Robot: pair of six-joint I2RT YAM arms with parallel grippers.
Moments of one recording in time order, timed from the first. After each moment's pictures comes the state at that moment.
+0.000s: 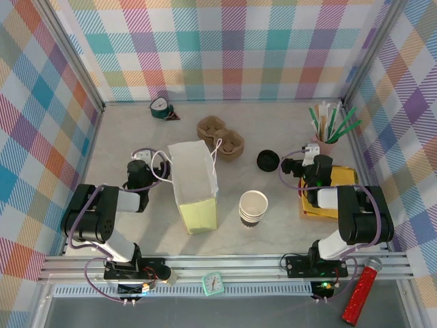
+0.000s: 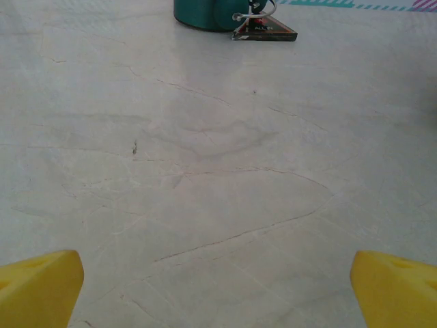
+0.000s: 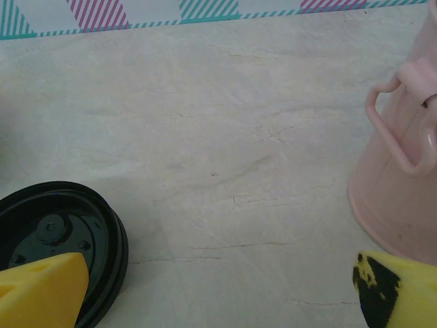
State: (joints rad) left arm -0.08 1.58 0.40 0.75 -0.09 -0.09; right arm -0.01 1.53 0.41 0.70 -0.16 0.05
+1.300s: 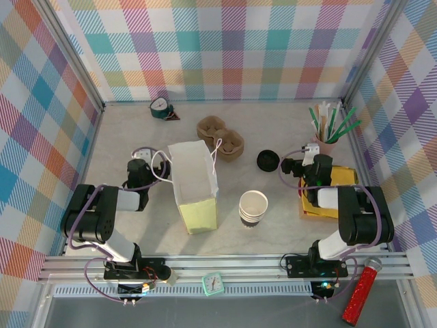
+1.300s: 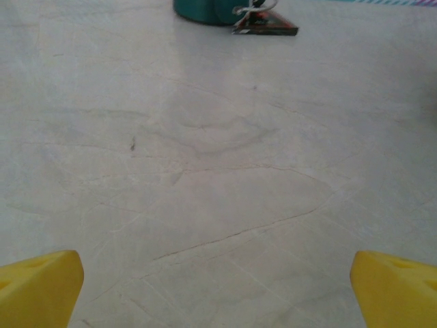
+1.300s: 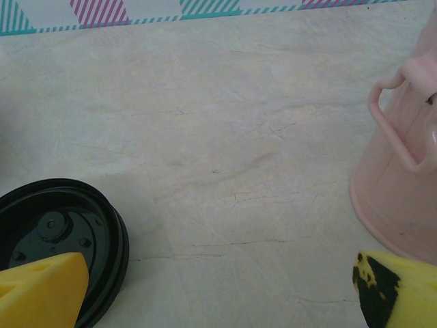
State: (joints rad) left arm -0.07 1.57 0.42 0.69 -0.09 -0.10; right arm -0.01 1.51 0.43 0.64 -0.16 0.05
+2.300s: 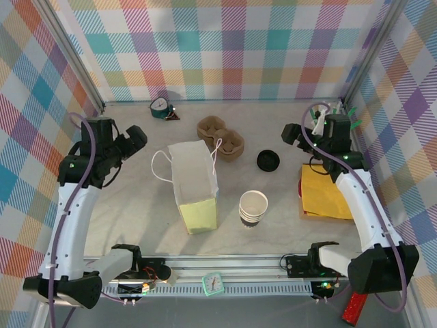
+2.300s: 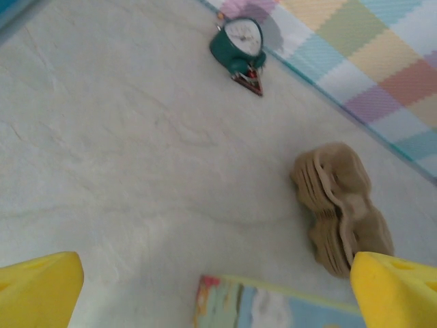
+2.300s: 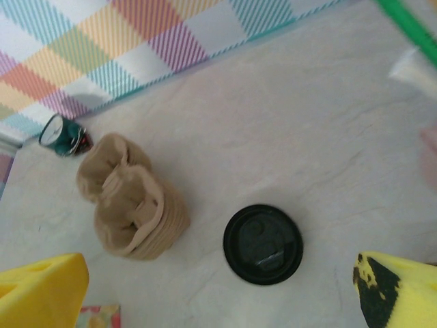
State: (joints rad) left arm -0.11 1.06 1.39 -1.03 -0.08 -0.66; right arm 0.13 1.15 1.09 -0.54 -0.20 0.43
